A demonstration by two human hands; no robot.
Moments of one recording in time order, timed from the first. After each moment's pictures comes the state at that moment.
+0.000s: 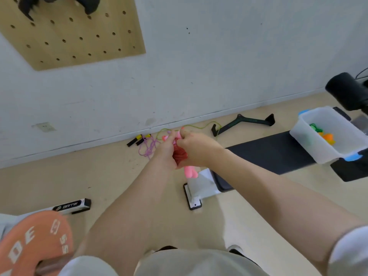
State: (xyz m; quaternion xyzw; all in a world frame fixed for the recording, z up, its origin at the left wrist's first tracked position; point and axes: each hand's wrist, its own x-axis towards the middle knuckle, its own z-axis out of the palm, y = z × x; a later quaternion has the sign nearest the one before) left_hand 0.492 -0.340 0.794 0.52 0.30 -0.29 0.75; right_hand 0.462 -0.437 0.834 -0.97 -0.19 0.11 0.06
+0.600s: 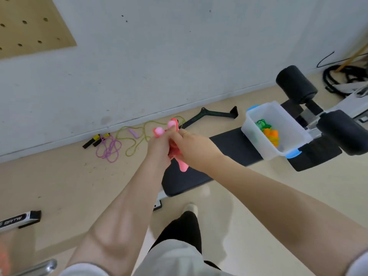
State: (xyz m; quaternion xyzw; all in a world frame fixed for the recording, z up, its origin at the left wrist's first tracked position) left_hand 0.504 -0.585 0.761 0.58 0.20 -0.26 0.75; right_hand 0.444 -0.687 0.817 -0.99 -0.12 0.09 0.07
